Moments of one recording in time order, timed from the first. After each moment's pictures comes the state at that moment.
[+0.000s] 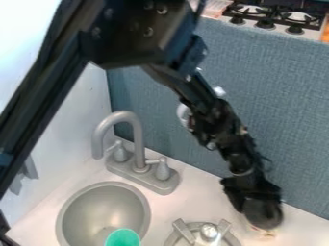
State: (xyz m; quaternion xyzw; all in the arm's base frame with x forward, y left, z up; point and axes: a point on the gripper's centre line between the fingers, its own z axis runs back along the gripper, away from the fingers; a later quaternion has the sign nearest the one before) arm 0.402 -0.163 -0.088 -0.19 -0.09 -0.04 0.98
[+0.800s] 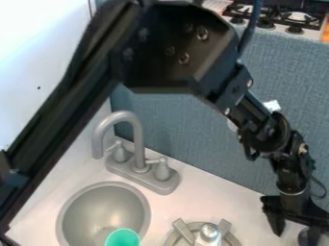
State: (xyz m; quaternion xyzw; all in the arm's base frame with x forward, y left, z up) arm 0.386 -0.213 -0.076 -0.13 -0.06 -0.06 0.99
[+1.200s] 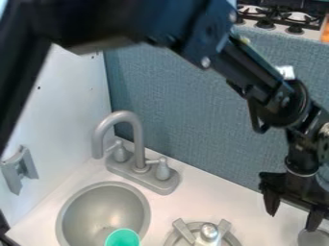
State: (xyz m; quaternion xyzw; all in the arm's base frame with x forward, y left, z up) arm 0.360 -0.202 -0.016 -0.05 -0.07 -0.06 0.99
